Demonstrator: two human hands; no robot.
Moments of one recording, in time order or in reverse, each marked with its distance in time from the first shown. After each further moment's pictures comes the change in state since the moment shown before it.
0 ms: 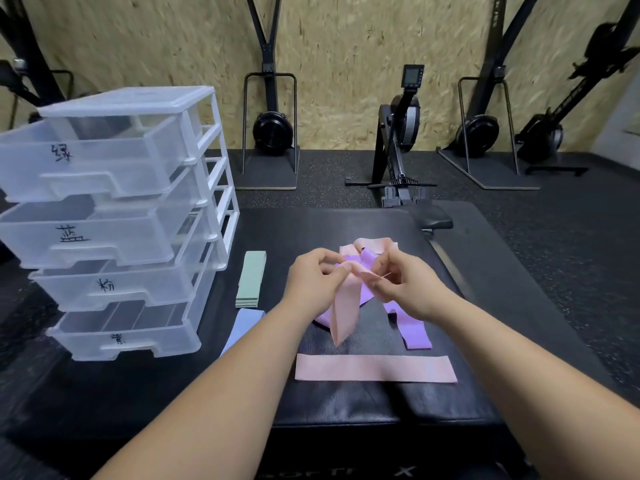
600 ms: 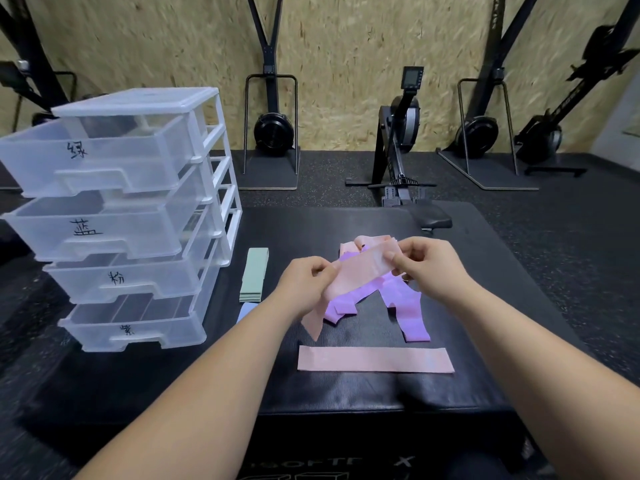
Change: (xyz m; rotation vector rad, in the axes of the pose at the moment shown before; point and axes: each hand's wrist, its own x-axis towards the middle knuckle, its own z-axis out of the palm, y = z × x) left_hand -0.011 -0.012 -0.023 0.050 -0.154 -0.006; right_hand -0.016 -0.017 -0.026 0.182 0.203 0.010
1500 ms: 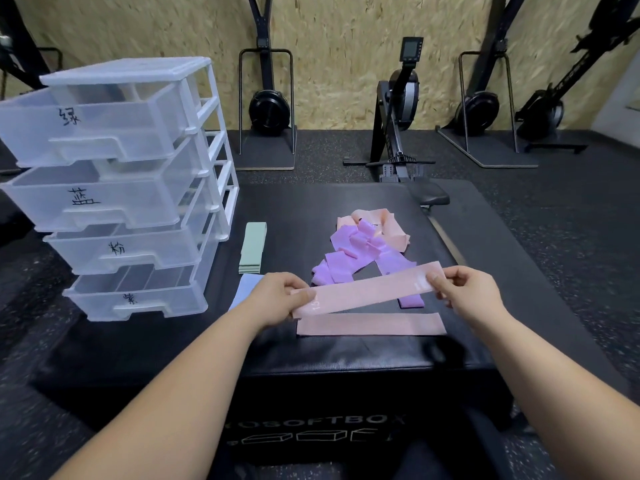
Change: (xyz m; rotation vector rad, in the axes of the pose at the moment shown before) left_hand -0.055 -0.070 -0.016 0.048 -0.119 -0.191; right_hand -0.070 0.109 -0.026 0.056 0.237 0.277
